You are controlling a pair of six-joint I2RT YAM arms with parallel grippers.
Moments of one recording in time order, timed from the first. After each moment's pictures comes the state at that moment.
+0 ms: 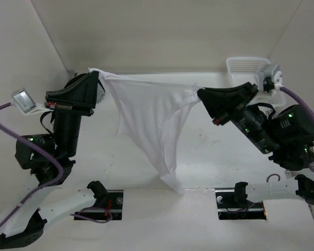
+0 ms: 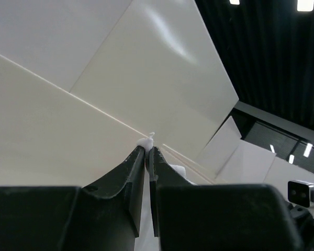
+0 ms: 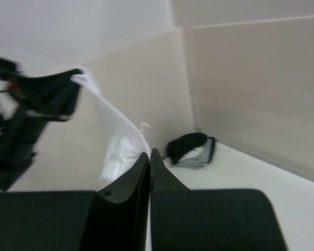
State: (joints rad) left arm -0.84 0.69 1.24 0.24 -0.39 -0.48; right arm 1.43 1.04 1.69 -0.22 0.53 0.00
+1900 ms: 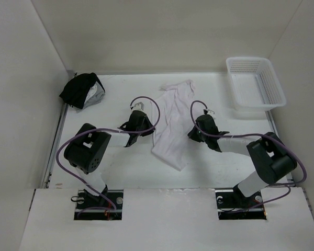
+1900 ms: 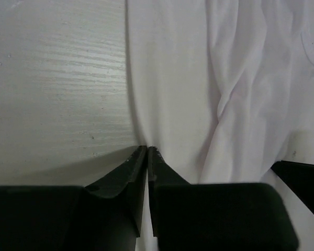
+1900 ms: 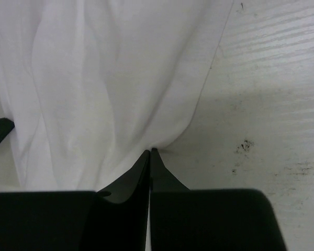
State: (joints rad) left arm -0.52 1.74 0.73 0.38 -0.02 -0.75; right arm 0.52 1.57 0.64 0.20 0.12 0.79
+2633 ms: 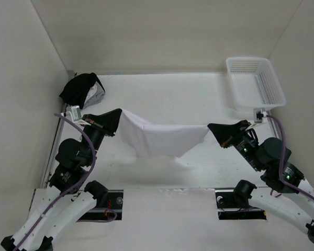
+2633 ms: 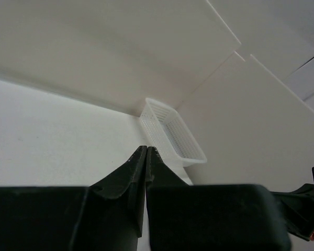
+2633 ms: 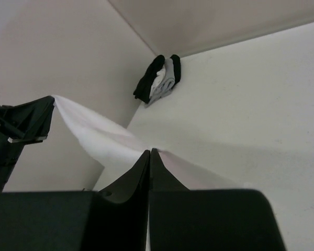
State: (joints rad) left arm -0.59 0.48 0.73 -0.02 -0.22 -0.68; right arm 0.86 0.48 0.82 -0.27 0.28 0.66
